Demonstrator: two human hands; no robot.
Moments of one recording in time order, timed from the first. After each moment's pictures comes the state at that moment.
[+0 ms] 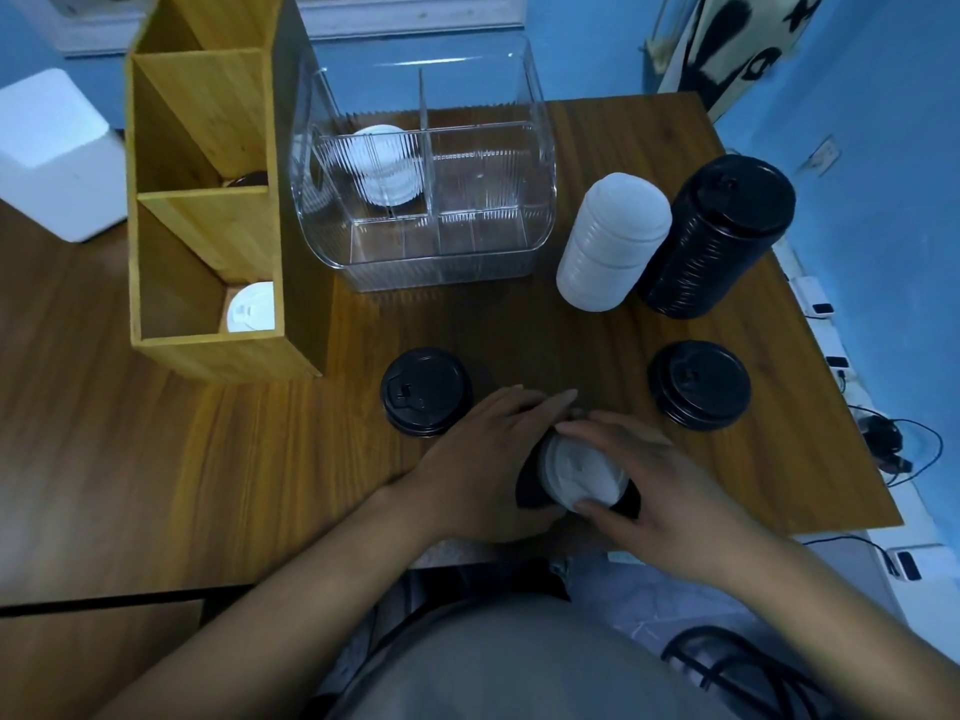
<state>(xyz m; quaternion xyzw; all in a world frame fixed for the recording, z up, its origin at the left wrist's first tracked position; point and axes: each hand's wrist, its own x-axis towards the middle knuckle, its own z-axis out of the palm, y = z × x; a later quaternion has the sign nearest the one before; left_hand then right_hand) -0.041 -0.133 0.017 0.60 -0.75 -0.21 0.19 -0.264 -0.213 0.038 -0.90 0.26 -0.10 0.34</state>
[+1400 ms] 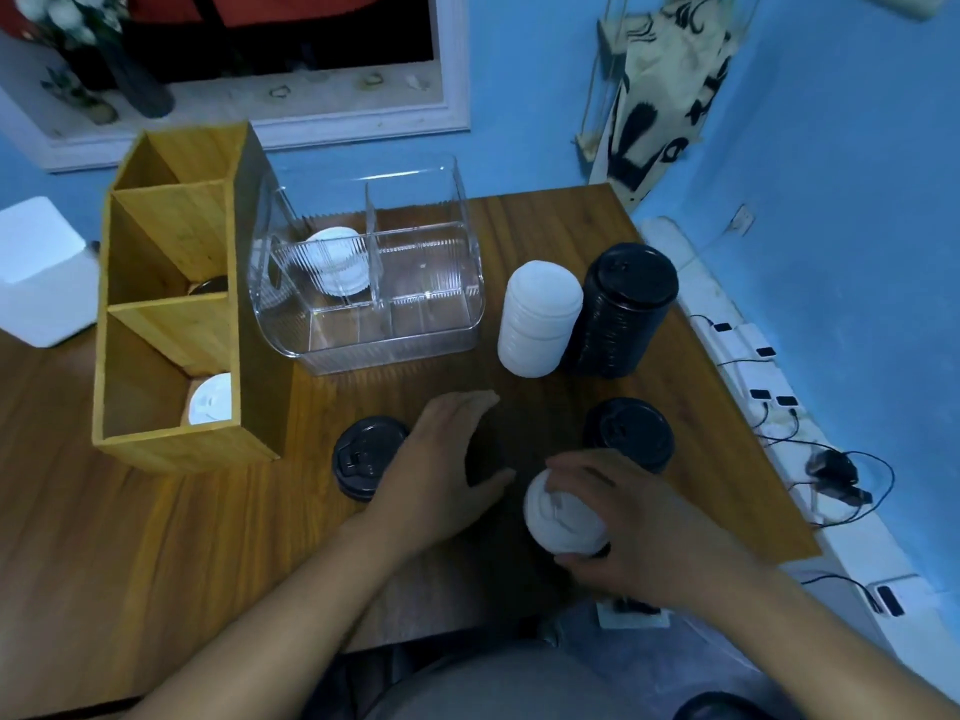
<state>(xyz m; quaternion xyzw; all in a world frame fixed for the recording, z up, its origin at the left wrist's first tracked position) -0.038 -0.170 0.049 0.67 -0.67 -0.15 0.27 -0.286 -0.235 0.063 -0.93 0.26 -0.08 0.24</state>
